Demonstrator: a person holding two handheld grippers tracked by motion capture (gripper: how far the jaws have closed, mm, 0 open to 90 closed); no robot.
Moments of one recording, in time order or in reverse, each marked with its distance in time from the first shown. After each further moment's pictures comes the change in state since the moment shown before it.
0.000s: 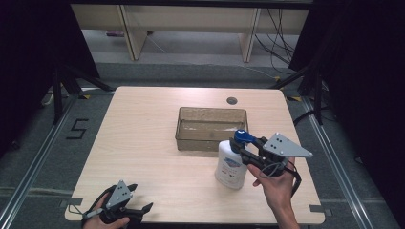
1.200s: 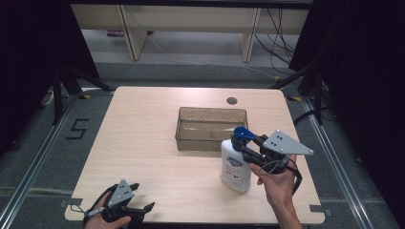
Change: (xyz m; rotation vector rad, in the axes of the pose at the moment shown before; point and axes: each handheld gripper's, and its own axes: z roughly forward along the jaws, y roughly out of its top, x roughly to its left) left arm 0.000 0.003 0.003 -0.001 -0.019 -0.001; right arm -0.002 0.010 -0.001 0.011 -0.024 -0.029
